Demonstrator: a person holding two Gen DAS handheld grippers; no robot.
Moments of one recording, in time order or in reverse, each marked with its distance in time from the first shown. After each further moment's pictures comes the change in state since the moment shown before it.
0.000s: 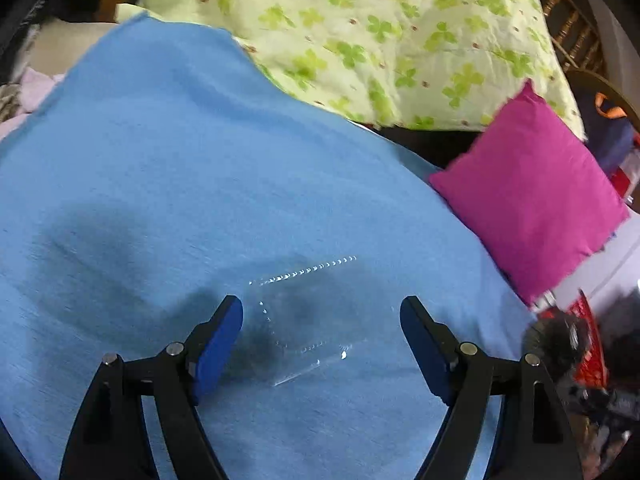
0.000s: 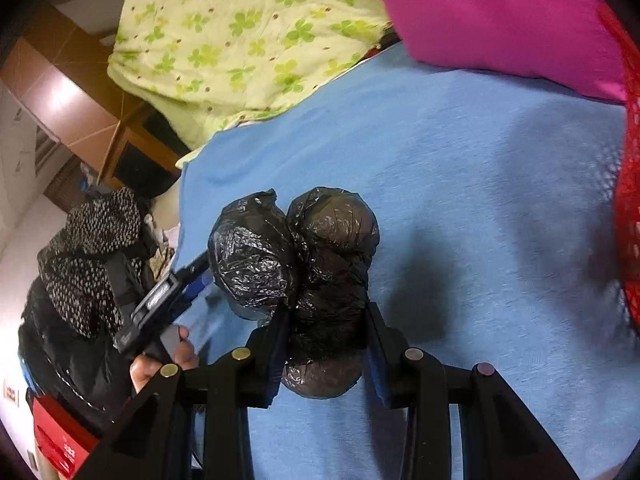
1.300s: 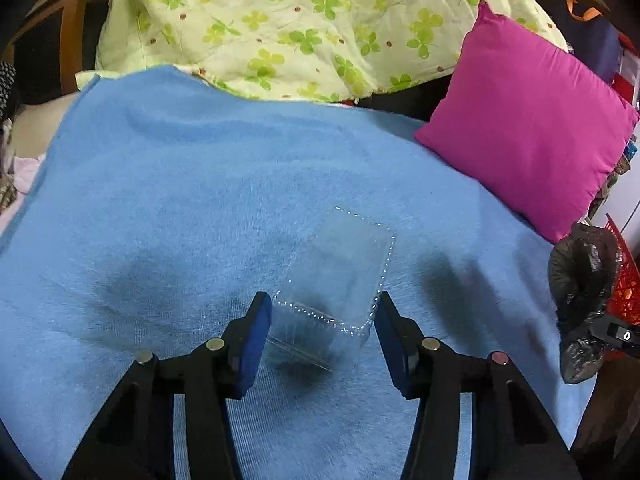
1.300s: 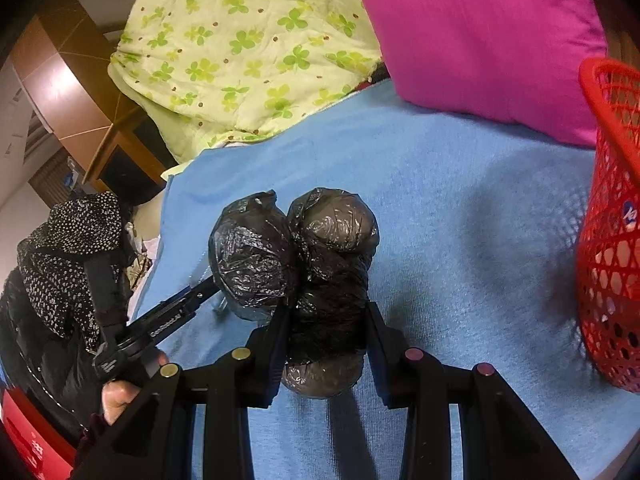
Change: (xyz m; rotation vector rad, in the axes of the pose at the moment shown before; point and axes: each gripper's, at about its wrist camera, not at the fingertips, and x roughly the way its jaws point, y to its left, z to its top) left arm 0.003 -0.078 -0.021 0.231 0.017 0.186; right arm -0.020 -0.001 0.007 -0.096 -0.104 -0.103
